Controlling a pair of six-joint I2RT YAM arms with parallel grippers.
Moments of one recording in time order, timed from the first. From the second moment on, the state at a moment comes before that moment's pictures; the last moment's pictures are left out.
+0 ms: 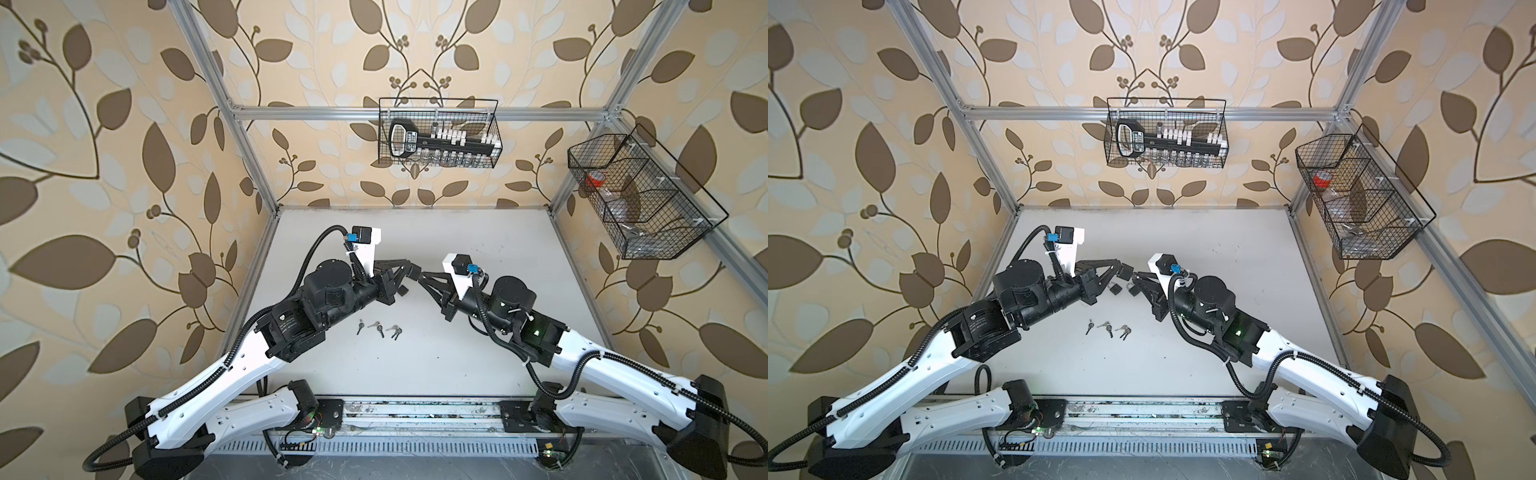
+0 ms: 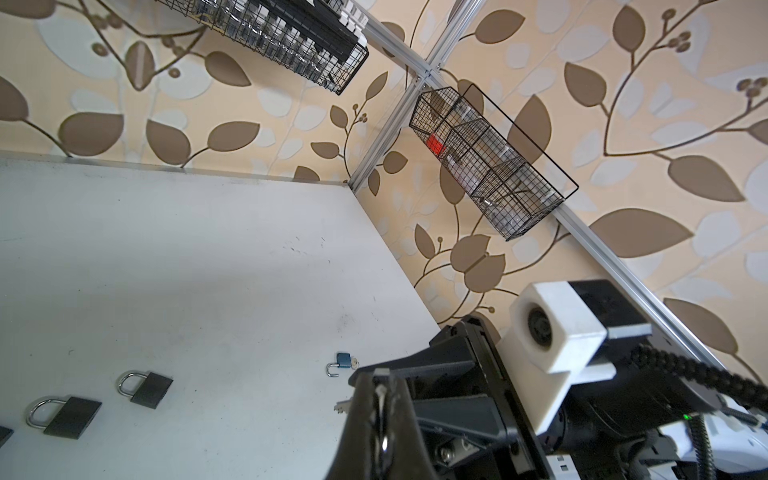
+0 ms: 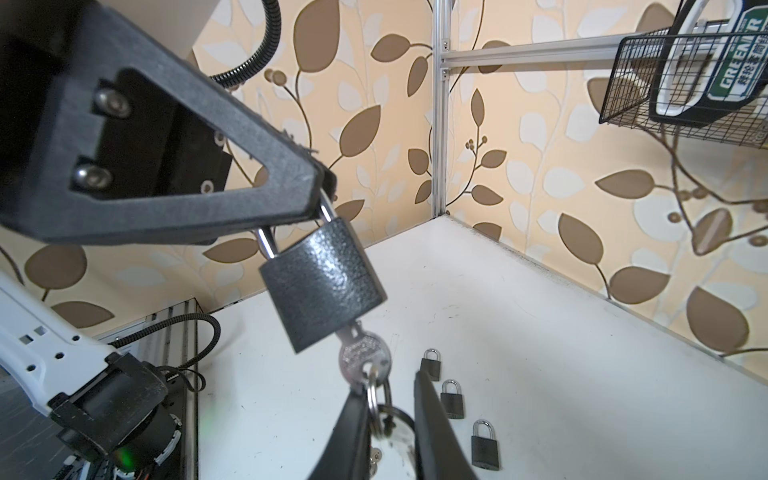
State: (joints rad) left arm -0.88 0.91 1.09 -0.33 -0.04 -0.64; right arm 0.88 1.02 0.77 0.19 -0.04 0.05
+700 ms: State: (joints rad) left arm -0.87 0.91 1.09 -0.33 -0.04 -0.64; right arm 0.89 0.98 0.75 0.16 0.03 0.11
